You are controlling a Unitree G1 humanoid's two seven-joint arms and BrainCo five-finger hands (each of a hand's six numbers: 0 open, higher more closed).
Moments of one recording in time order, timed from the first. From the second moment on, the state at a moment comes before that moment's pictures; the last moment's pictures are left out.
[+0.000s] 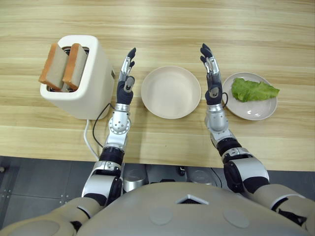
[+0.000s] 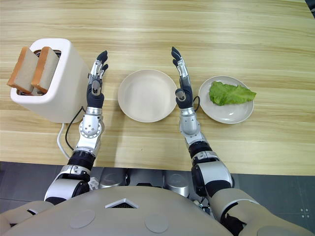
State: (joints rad) left arm -0.19 0.06 -0.03 0.56 0.15 -0.81 0.10; right arm -0.39 -0.09 0.06 1.01 -0.31 -1.26 -0.27
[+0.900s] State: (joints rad) left arm 0.05 0.12 0.02 -0.23 0.46 -0.56 0.12; right arm -0.36 -0.35 -0.07 0.82 -0.37 -1.25 -0.32
